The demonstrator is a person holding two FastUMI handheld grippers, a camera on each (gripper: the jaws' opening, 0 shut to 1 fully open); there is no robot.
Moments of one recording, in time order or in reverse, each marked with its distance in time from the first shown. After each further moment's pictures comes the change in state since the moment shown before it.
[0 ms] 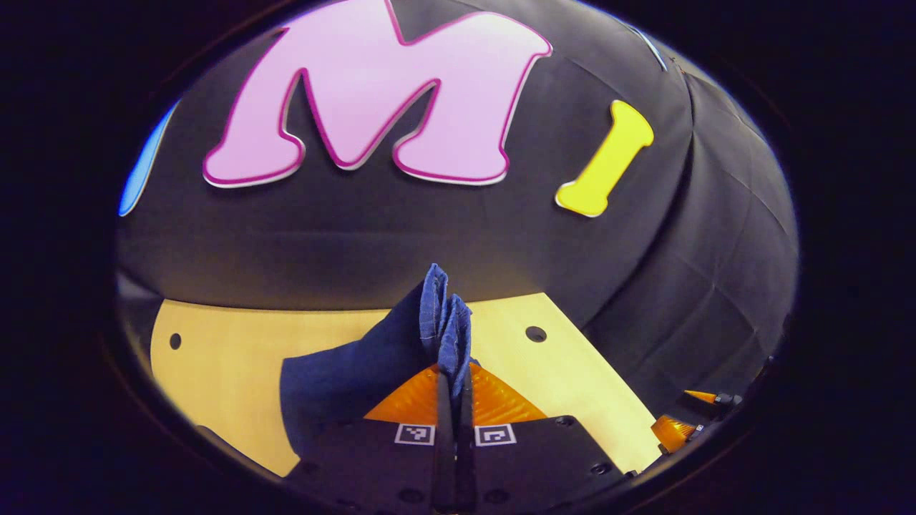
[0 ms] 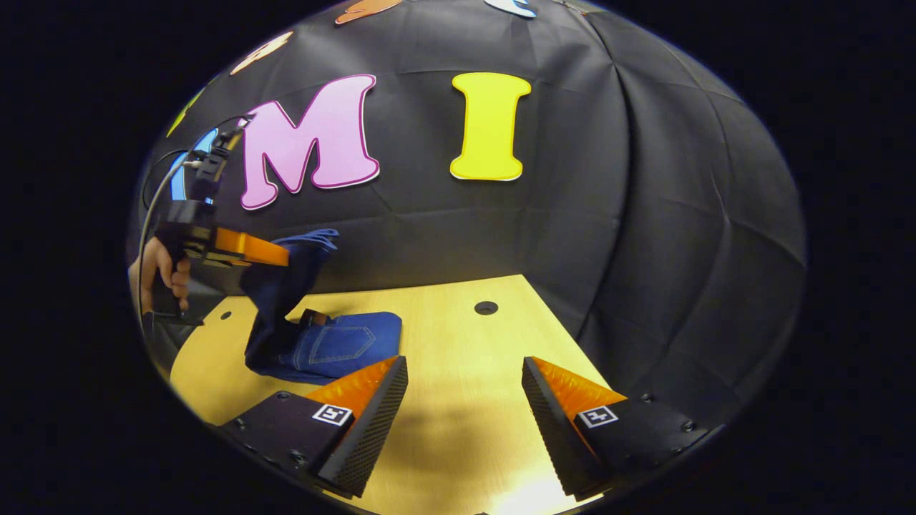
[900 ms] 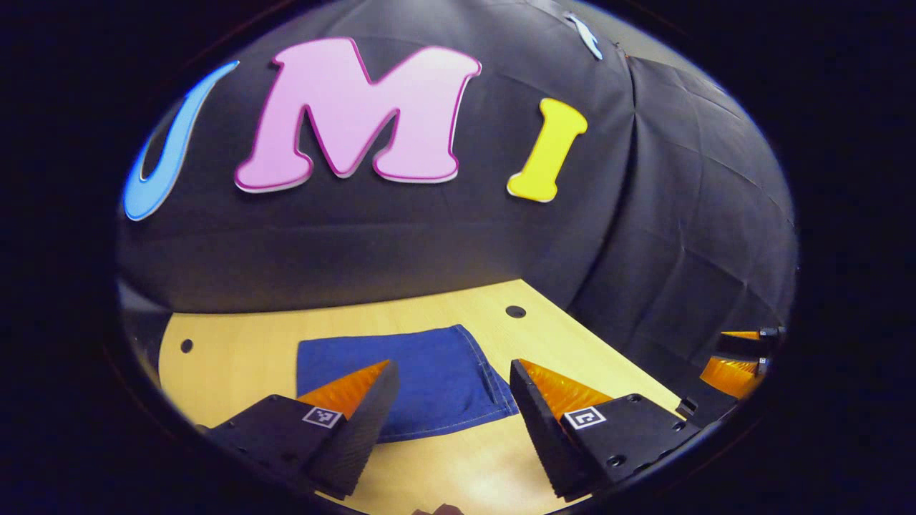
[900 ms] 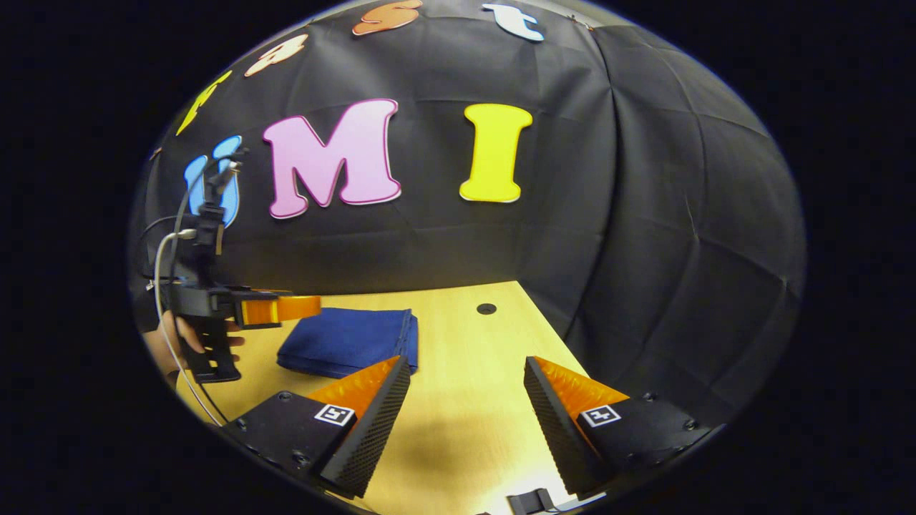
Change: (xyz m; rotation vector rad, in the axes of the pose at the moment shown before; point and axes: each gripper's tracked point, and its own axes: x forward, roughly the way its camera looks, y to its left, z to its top) left arm -0.150 0.012 -0.037 0.163 -0.197 0.031; right arm -0.115 0.053 0.038 0.002 -0.052 0.007
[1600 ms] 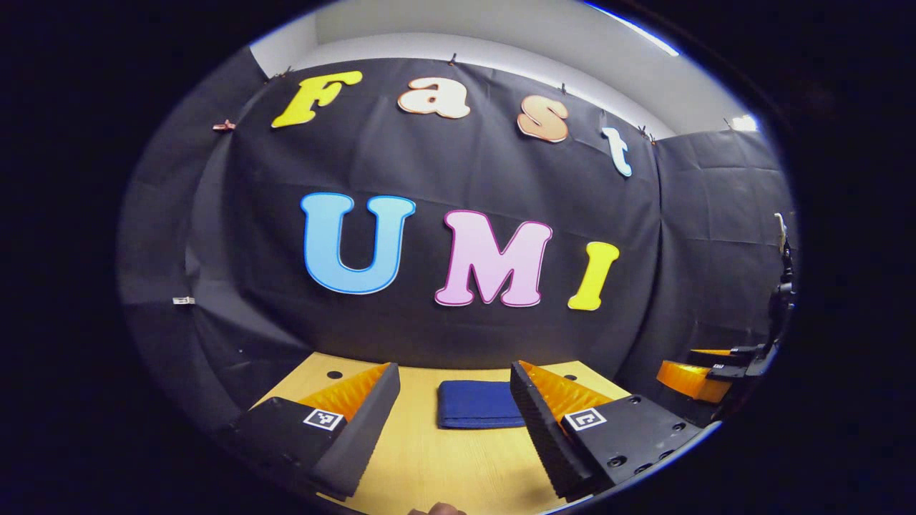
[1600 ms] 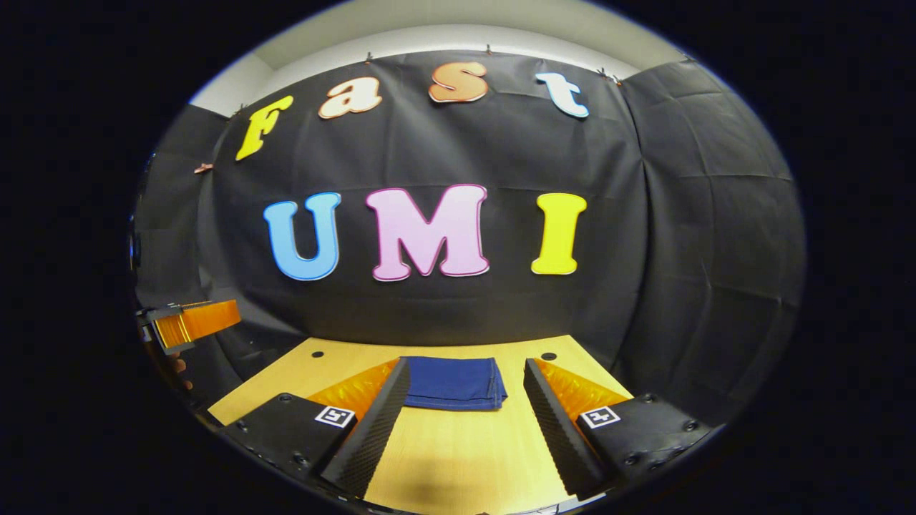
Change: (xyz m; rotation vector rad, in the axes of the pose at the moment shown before) left arm -0.343 0.070 0.008 -0.082 -0.413 0.330; right arm -0.154 0.155 0.030 -0.028 -0.231 0.179
